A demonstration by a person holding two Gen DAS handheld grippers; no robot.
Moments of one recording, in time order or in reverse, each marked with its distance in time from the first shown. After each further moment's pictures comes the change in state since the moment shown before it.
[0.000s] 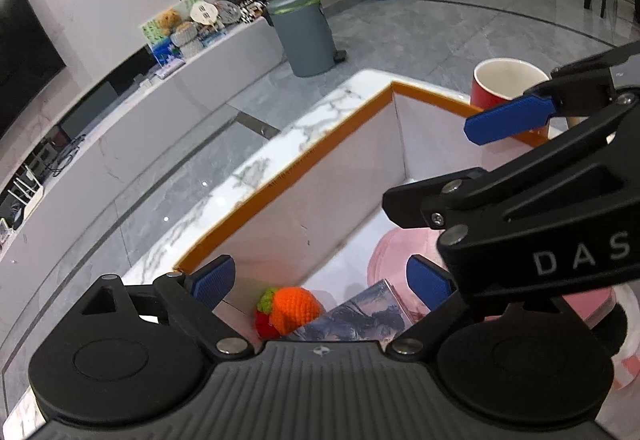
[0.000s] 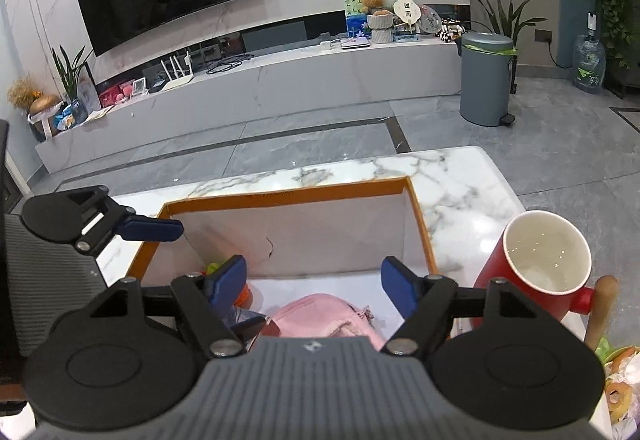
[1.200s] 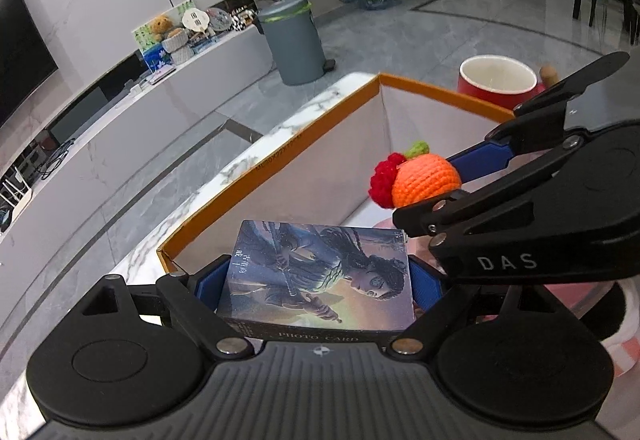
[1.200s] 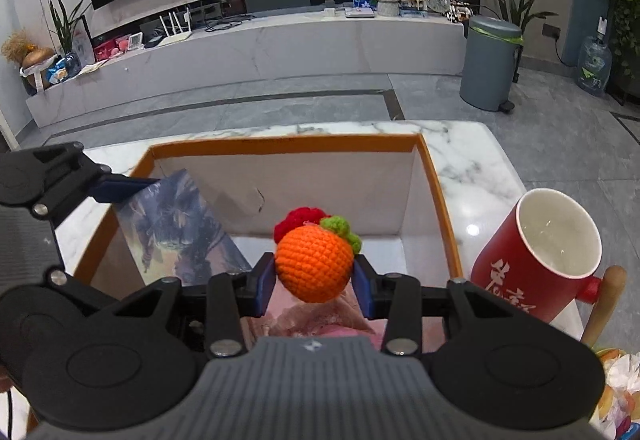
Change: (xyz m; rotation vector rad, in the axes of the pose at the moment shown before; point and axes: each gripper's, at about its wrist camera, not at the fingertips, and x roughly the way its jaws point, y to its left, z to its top) left arm 0.004 -0.009 -0.021 0.008 -0.024 -0.040; right arm 0.022 0.007 -0.017 -0.084 0.106 -0.048
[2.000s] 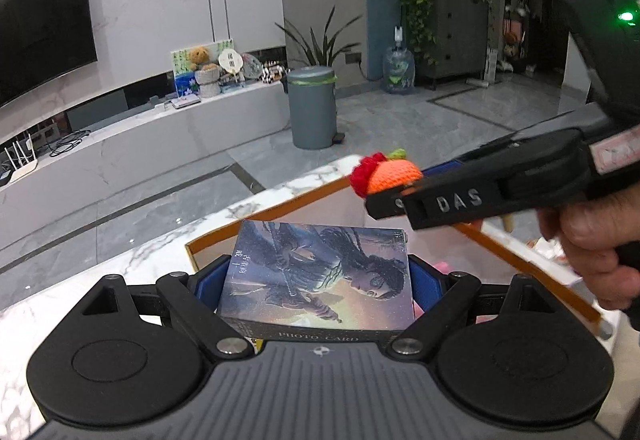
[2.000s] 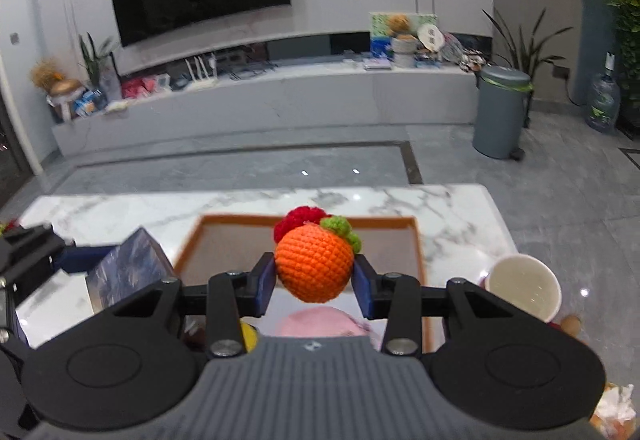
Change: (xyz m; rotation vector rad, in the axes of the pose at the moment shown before) left arm -0.065 0.012 0.001 -0.252 -0.219 -0.042; right arm -0.067 0.001 0.022 -0.026 -0.133 0.051
